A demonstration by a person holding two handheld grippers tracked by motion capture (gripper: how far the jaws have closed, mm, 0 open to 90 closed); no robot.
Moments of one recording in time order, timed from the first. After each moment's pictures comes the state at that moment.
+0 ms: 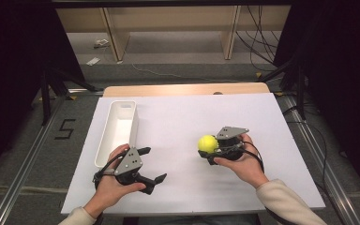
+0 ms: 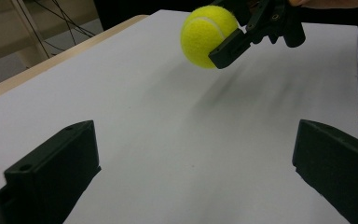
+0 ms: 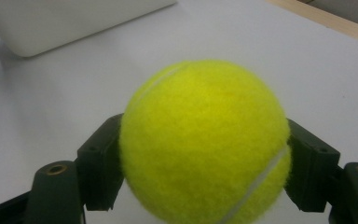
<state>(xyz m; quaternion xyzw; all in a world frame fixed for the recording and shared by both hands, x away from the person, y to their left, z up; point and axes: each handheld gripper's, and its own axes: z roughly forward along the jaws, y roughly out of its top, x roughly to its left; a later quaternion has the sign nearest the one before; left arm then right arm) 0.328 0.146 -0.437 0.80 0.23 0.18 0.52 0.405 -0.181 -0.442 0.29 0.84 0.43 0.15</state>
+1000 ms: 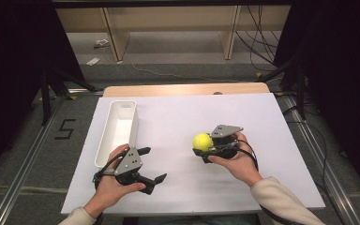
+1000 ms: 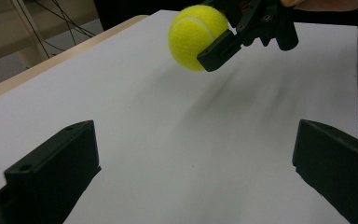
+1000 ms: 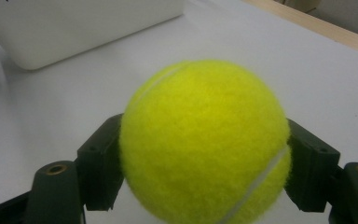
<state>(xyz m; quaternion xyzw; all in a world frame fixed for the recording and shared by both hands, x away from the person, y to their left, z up) 0.328 0.146 -0.437 0.80 0.23 0.18 0.52 0.409 -0.166 -0.440 0.28 0.84 0.44 0.15</state>
